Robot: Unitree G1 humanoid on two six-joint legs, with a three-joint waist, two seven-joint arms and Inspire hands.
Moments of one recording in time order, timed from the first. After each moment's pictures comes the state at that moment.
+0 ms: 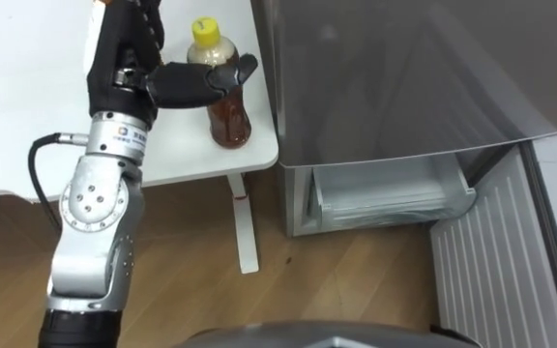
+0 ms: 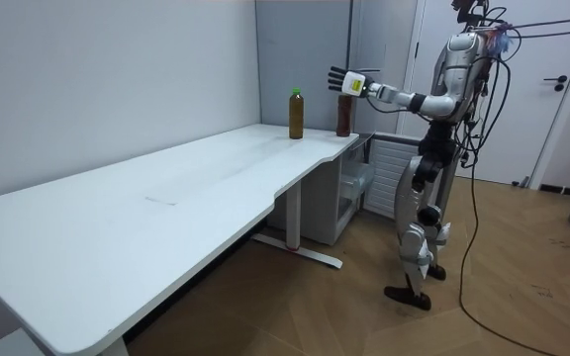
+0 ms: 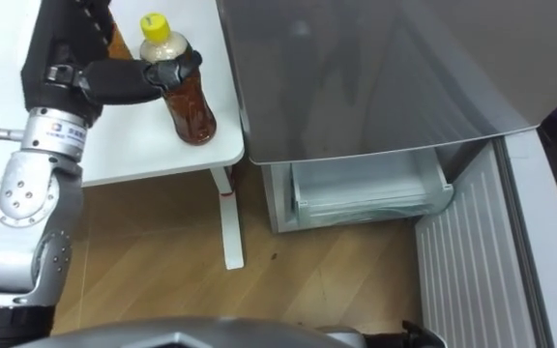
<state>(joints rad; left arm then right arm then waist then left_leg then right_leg) 0.11 0.18 -0.05 -0.27 -0.16 -0.03 -0.02 0.10 -0.25 -0.02 1.32 0.15 -0.02 0.05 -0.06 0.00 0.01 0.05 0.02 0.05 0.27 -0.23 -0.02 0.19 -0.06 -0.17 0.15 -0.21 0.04</state>
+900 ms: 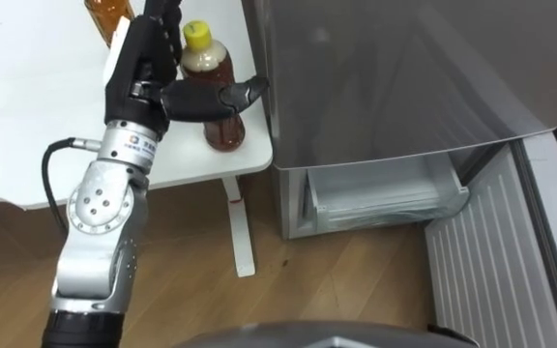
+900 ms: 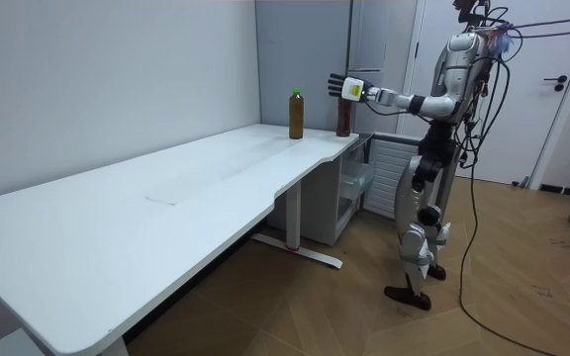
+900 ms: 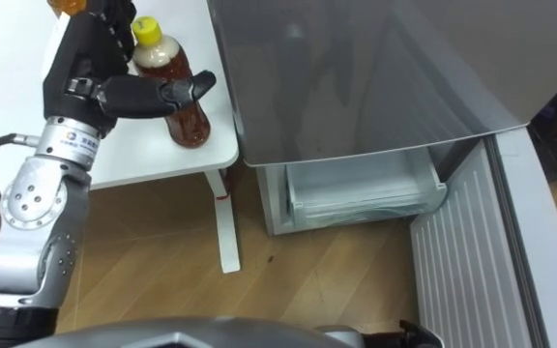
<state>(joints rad) 0.11 0.18 -0.04 -0.21 -0.16 -0.02 -0.08 0.10 -0.24 -0.02 1.30 0.13 0.00 0.05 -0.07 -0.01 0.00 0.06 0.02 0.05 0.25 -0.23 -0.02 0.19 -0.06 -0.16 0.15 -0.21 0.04</state>
